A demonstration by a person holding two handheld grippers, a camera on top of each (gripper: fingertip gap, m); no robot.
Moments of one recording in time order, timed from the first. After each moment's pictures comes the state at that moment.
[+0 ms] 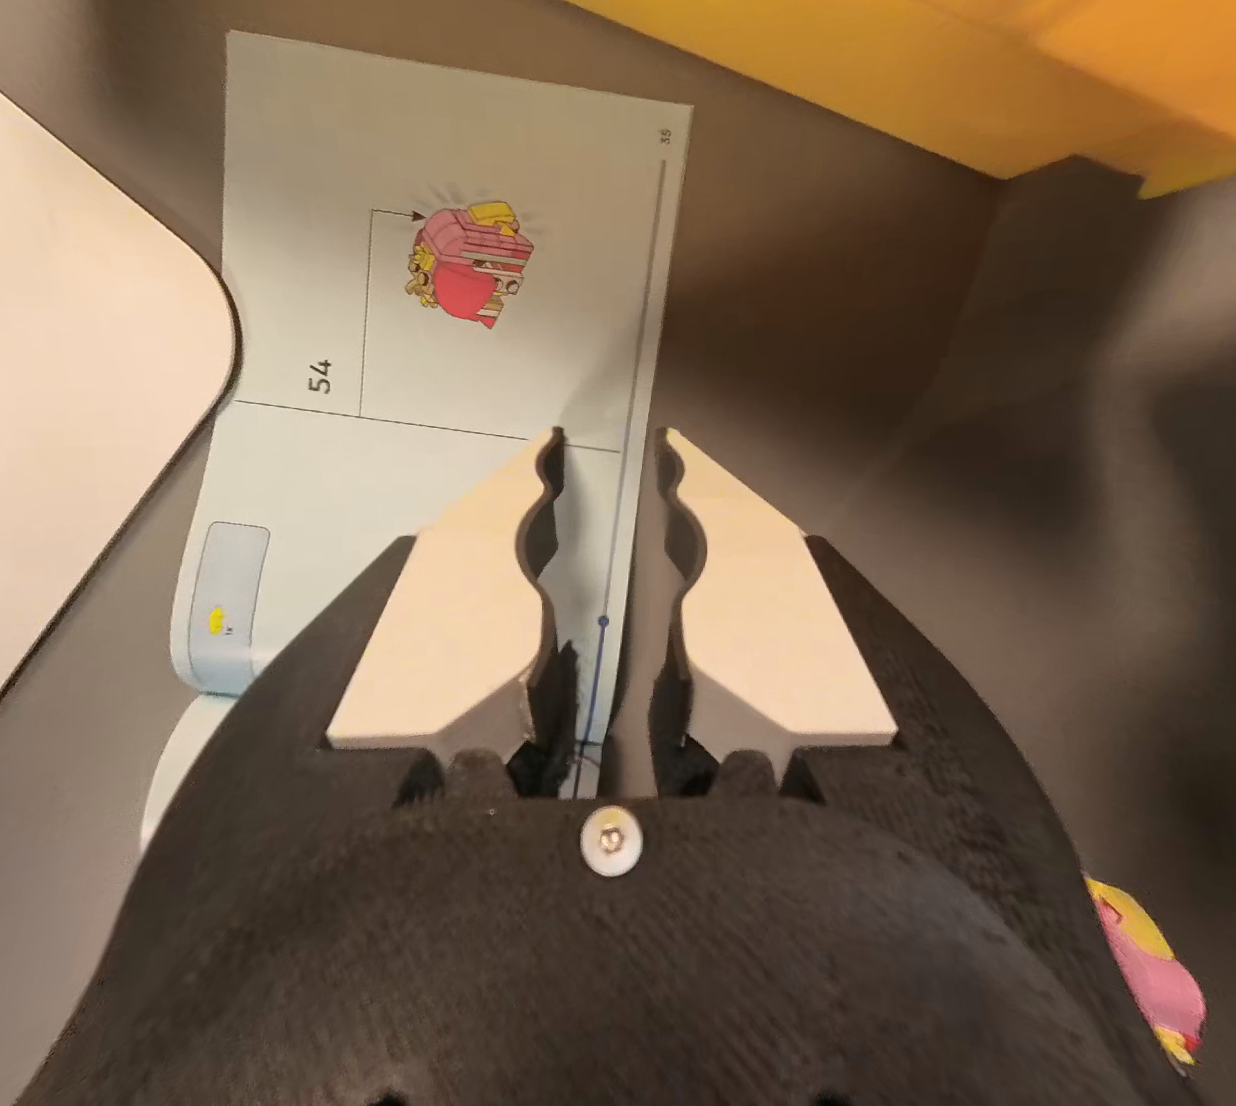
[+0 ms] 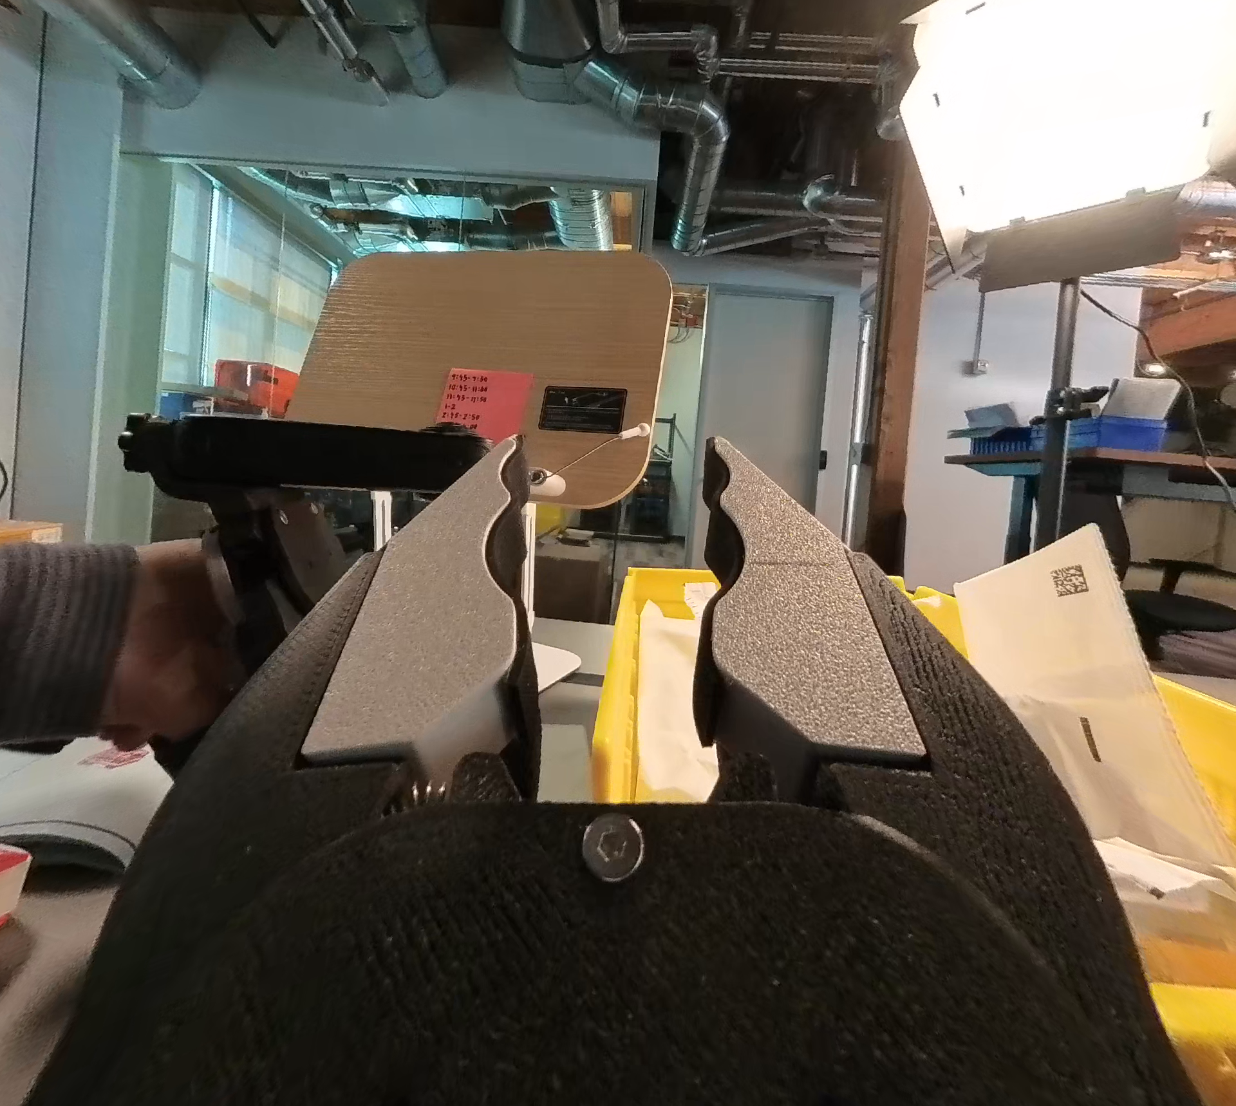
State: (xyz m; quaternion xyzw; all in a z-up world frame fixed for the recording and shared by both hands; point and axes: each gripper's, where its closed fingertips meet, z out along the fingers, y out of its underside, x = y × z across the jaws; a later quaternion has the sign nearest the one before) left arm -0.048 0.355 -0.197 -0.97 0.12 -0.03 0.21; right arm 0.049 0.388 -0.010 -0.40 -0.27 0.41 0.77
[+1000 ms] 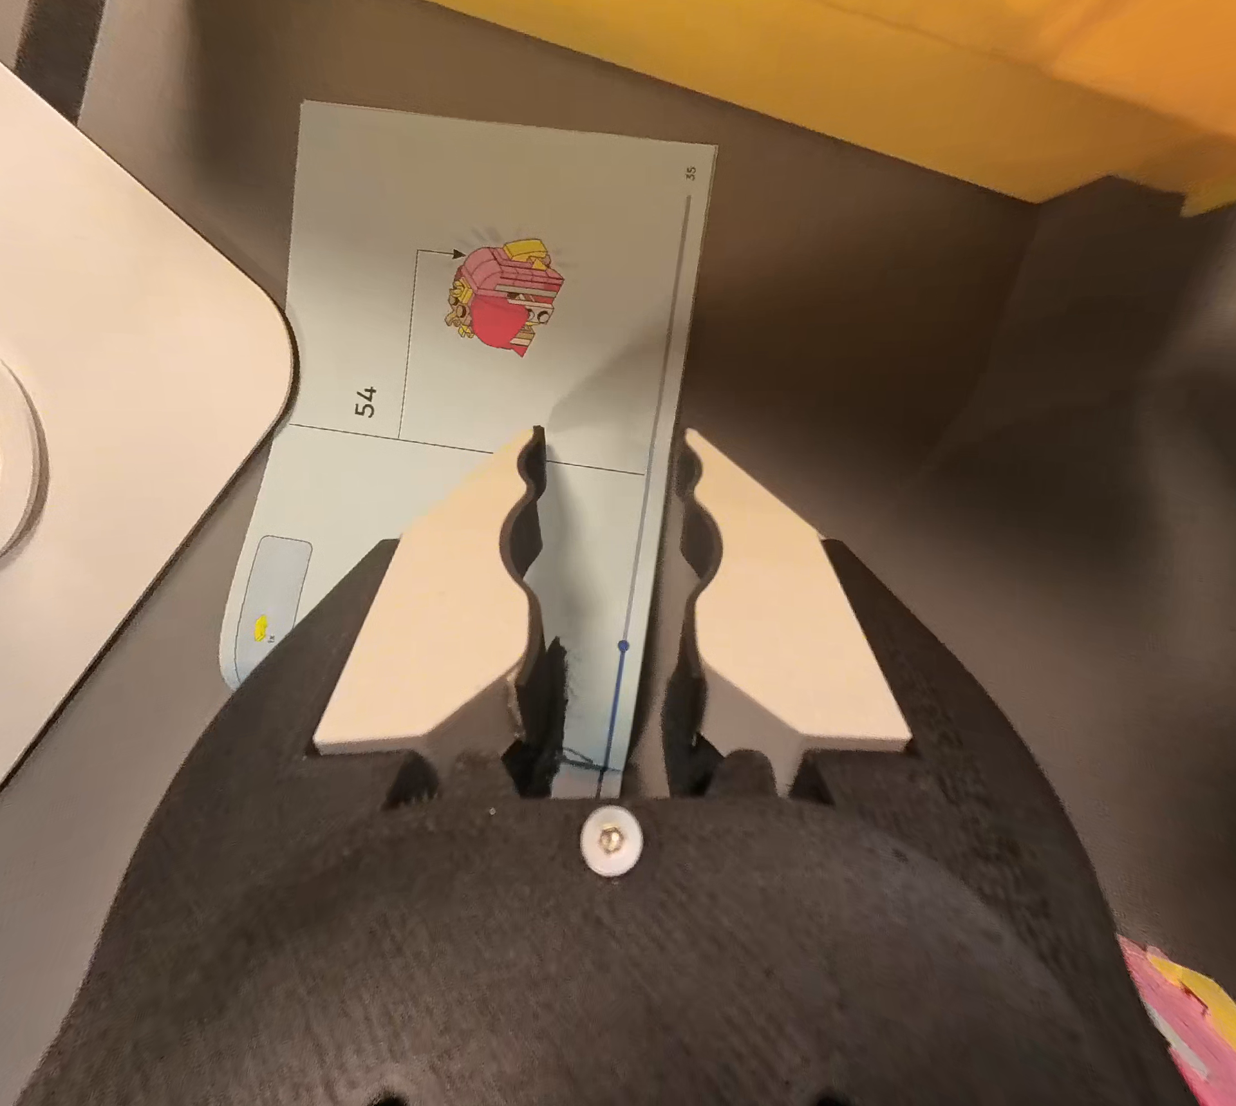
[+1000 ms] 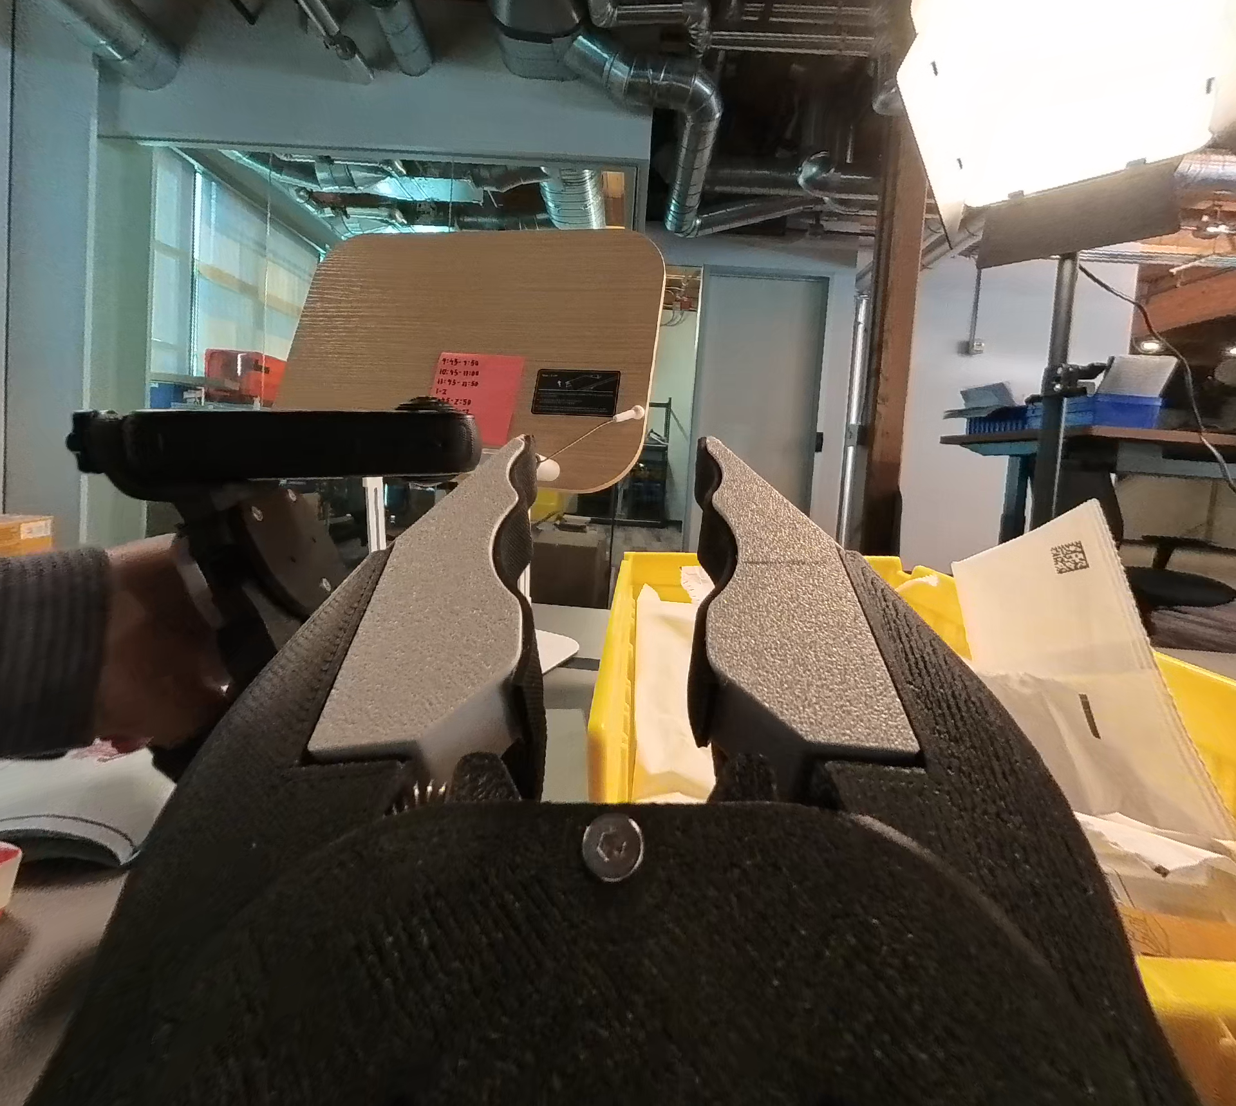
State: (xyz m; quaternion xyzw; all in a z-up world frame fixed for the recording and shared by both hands) left arm -0.055 0.363 -0.195 -0.96 0.13 0.01 0.25; right arm 0.046 0.392 -0.015 -0.41 -0.27 0.41 0.77
